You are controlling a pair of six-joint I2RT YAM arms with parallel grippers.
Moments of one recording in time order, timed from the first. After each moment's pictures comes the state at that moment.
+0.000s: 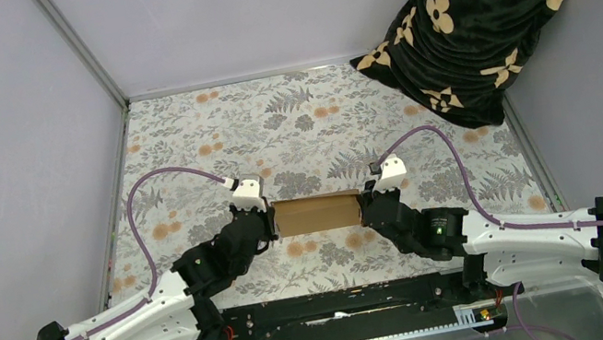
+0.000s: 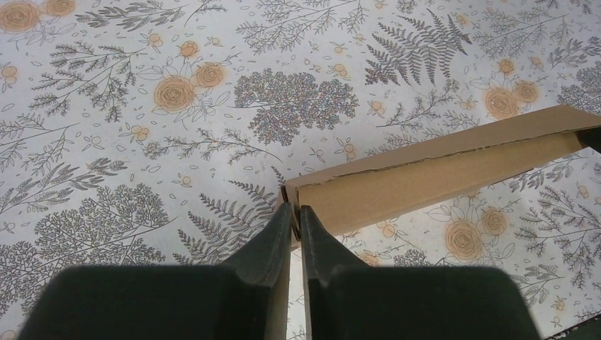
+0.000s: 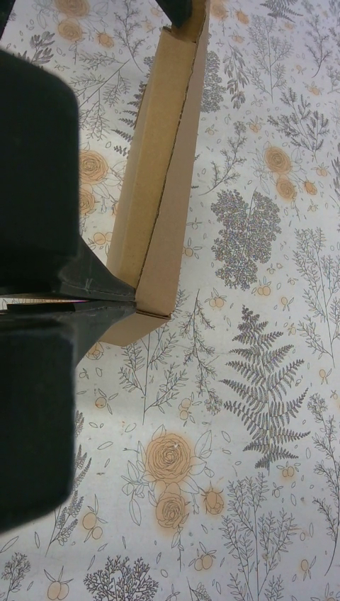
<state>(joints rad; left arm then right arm) -1.03 0.80 0.52 -0.22 -0.60 -0.44 1.19 1.00 0.56 -0.17 0.79 0.70</state>
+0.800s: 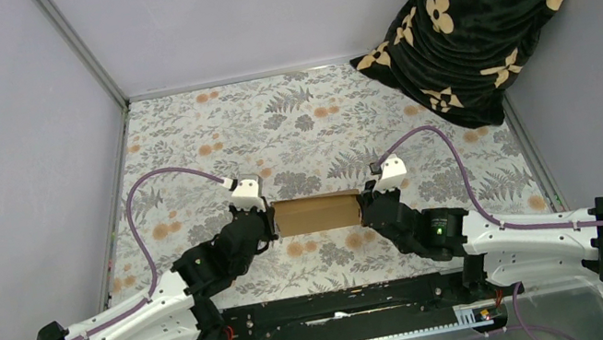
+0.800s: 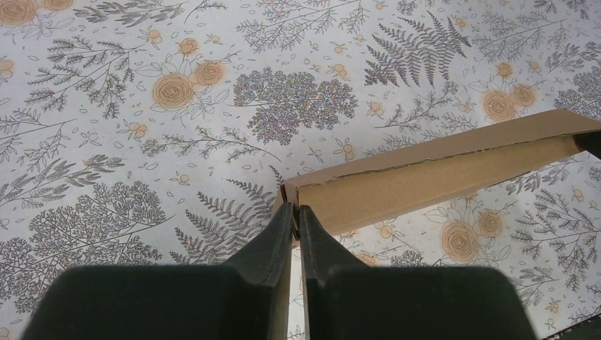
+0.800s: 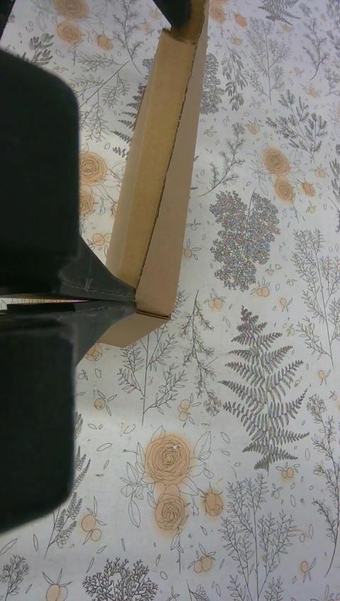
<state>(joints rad) -1.03 0.80 0.52 -0.22 -0.60 -0.46 1.19 1.00 0.55 -0.16 0.79 0.70</state>
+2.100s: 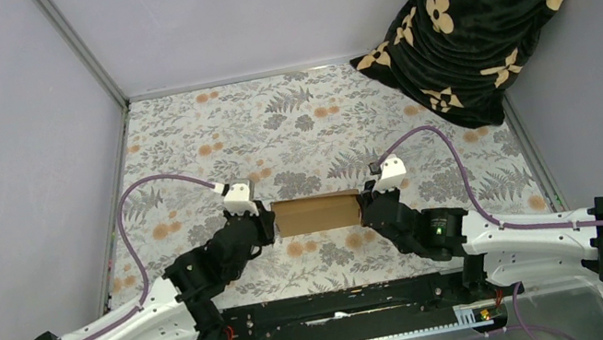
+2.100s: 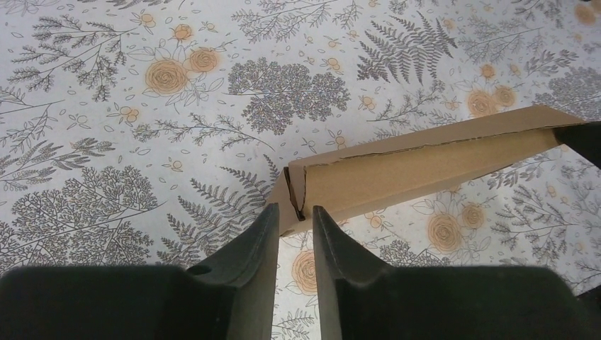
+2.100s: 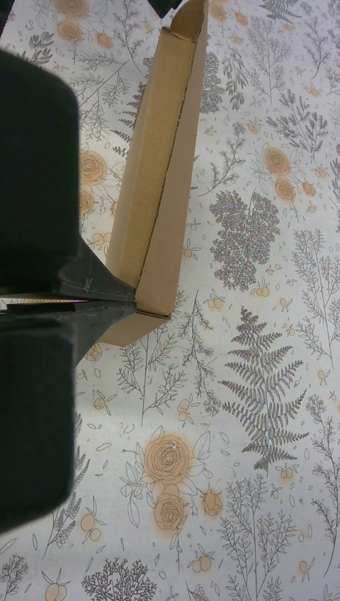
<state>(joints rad) -1.04 0.73 0.50 -0.27 -0.58 -0.52 1.19 1.00 0.55 -0.15 0.79 0.70</state>
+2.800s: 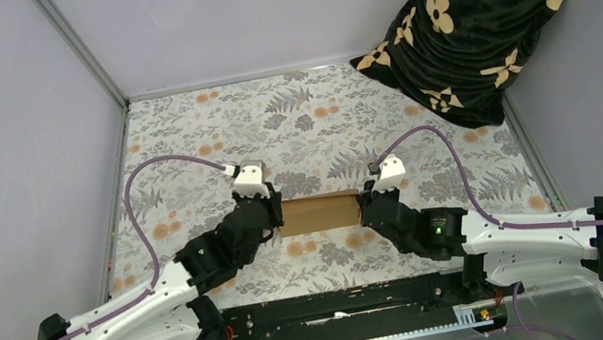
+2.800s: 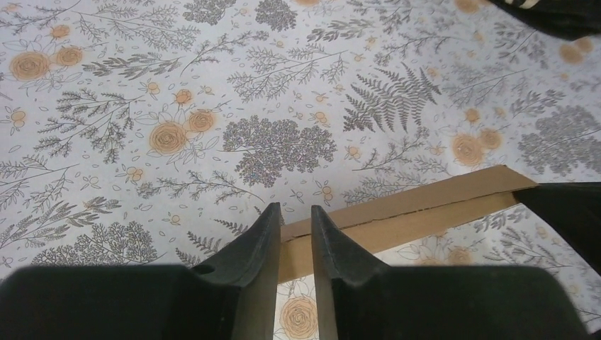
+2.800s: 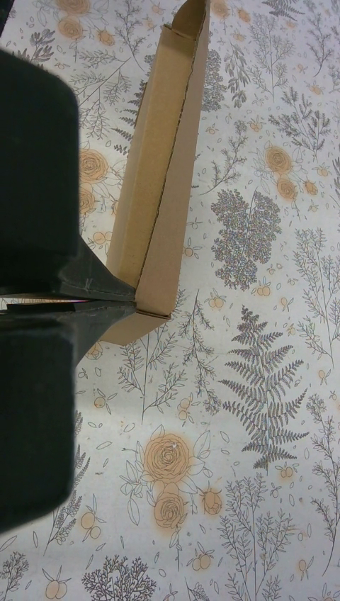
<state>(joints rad) -1.04 0.86 0.64 -0.19 -0.63 -0.43 1.19 1.01 0.56 -0.16 0.79 0.70</state>
